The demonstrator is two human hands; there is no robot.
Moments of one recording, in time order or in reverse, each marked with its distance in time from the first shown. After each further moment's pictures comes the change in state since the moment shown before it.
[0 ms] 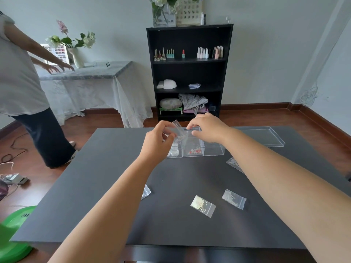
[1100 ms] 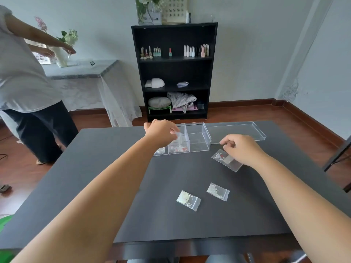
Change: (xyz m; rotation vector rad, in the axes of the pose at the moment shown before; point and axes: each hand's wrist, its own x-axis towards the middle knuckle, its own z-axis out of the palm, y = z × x) left_hand 0.046 0.023 0.041 0.535 -0.330 -0.044; right_hand -0.130 0.071 0.004 0.235 0.150 0.444
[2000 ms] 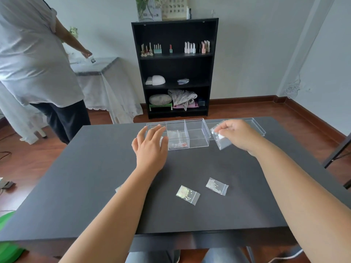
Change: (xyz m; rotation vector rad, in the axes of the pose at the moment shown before) left_hand -0.076 -0.020 0.038 -0.058 0.397 -0.058; right_hand 0.004 -0.027 -0.017 0.379 -0.039 -0.012
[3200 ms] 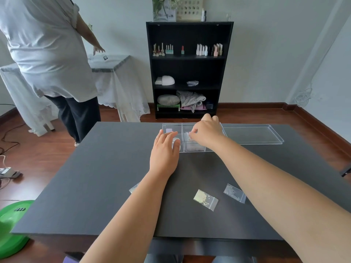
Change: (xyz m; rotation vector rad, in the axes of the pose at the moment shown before) left_hand 0.000 -0.021 0.007 -0.259 -0.056 -0.041; right_hand 0.059 -0.068 0.117 -0.721 0.047 -0.104
